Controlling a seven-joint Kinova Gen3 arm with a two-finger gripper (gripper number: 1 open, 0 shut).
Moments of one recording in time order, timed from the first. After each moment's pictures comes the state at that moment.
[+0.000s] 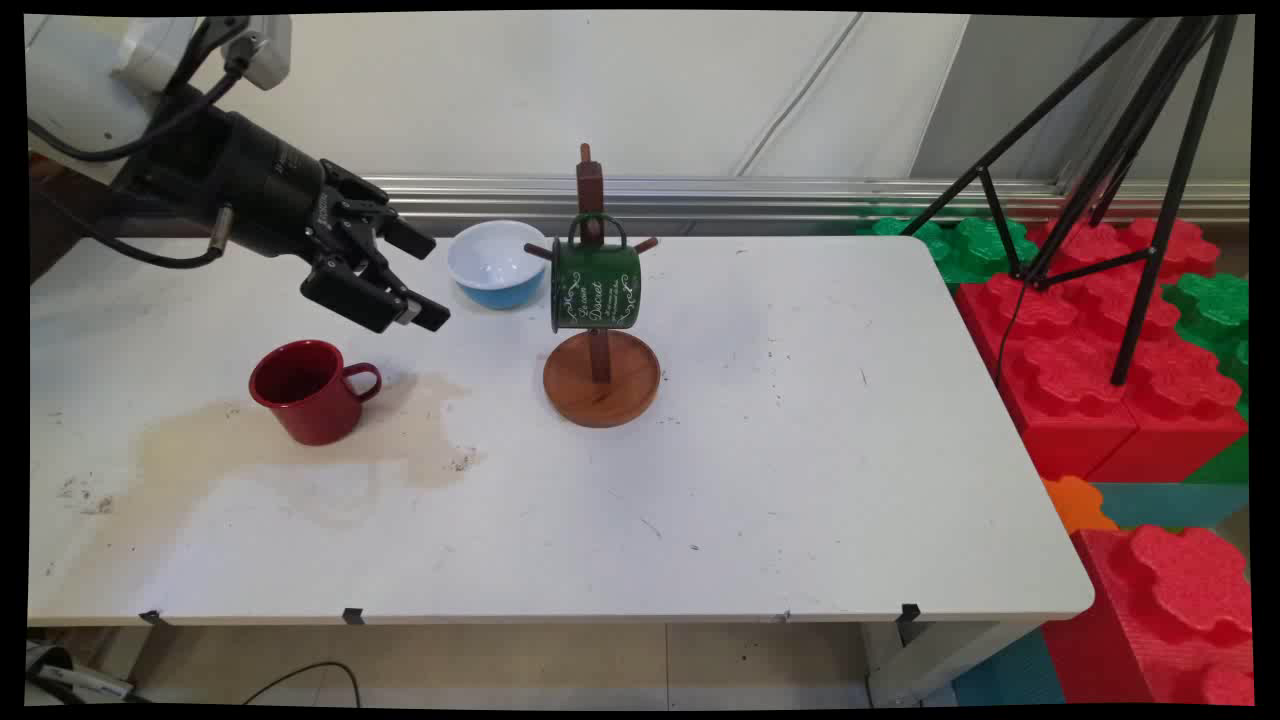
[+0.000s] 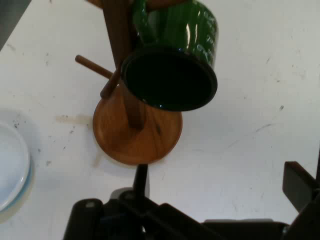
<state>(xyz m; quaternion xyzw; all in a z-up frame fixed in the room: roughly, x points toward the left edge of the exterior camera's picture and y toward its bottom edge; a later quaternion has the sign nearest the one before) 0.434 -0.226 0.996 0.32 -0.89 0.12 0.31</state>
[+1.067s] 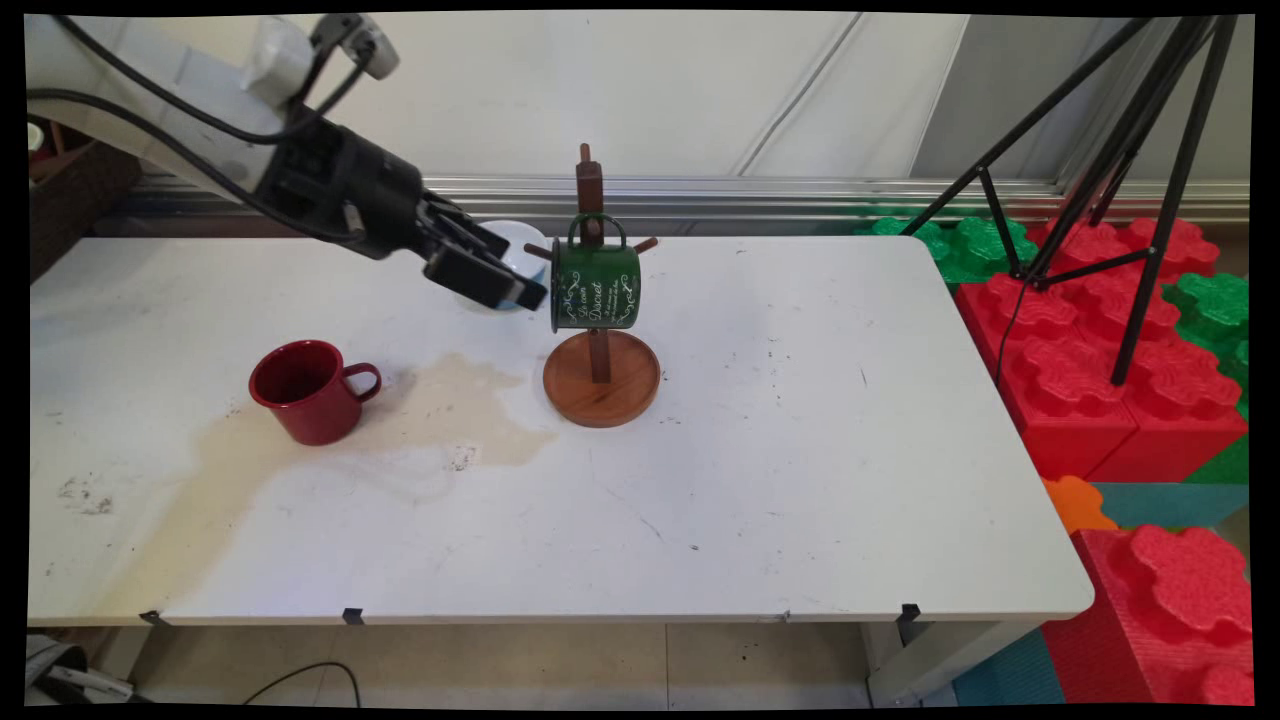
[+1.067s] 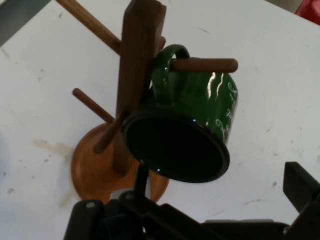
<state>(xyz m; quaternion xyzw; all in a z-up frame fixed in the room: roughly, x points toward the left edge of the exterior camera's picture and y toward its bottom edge) 0.395 -0.262 0.968 0.41 -0.83 0.10 0.36</state>
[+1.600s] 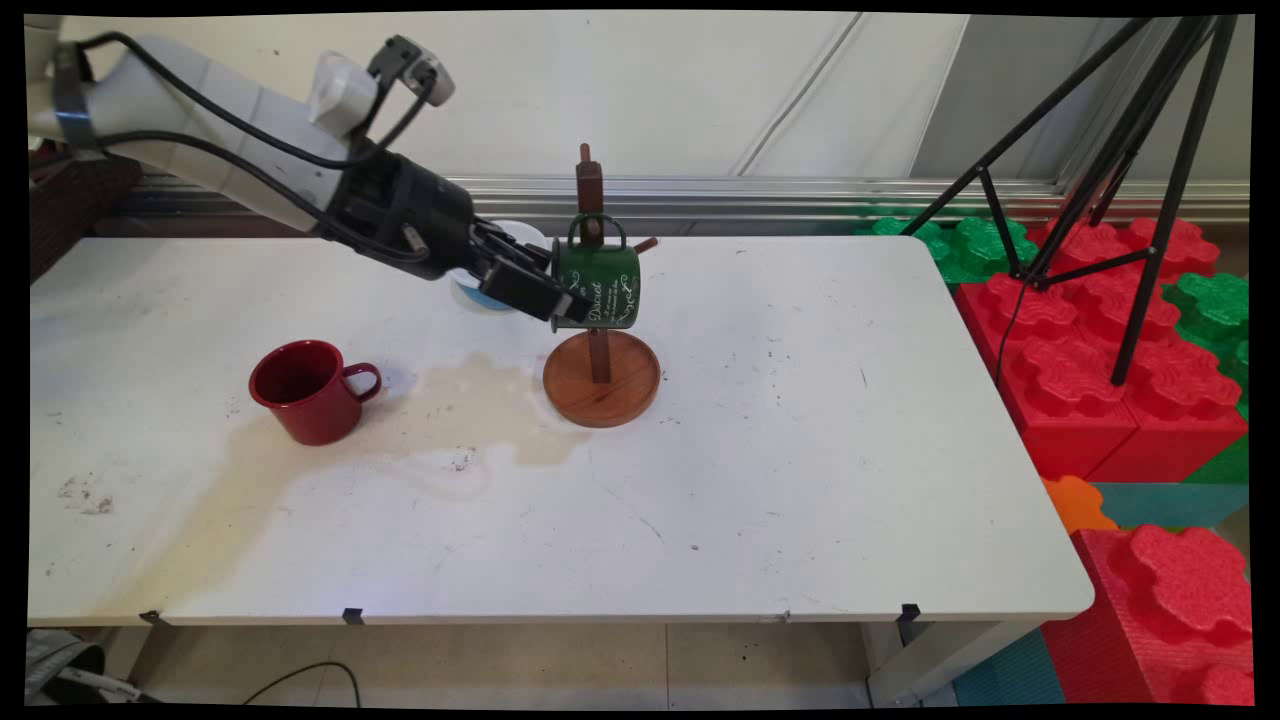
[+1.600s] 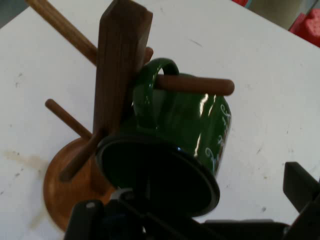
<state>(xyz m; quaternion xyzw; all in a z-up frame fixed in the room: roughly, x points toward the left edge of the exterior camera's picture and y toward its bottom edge) 0.371 -0.276 0.944 0.43 -0.81 0.09 0.38</state>
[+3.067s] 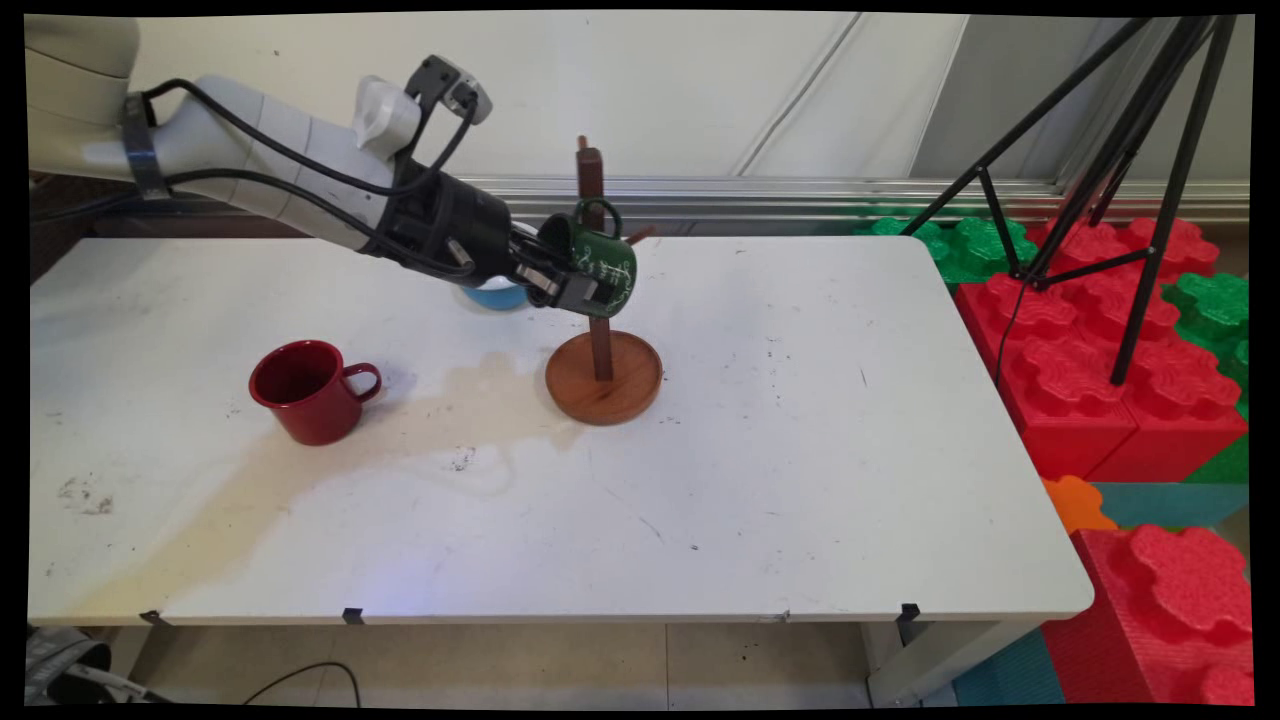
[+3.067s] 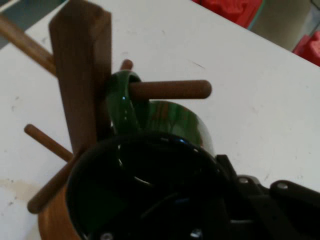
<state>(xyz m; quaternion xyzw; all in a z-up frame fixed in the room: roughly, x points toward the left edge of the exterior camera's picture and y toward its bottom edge) 0.354 -0.287 0.922 0.43 -0.80 0.10 0.41</state>
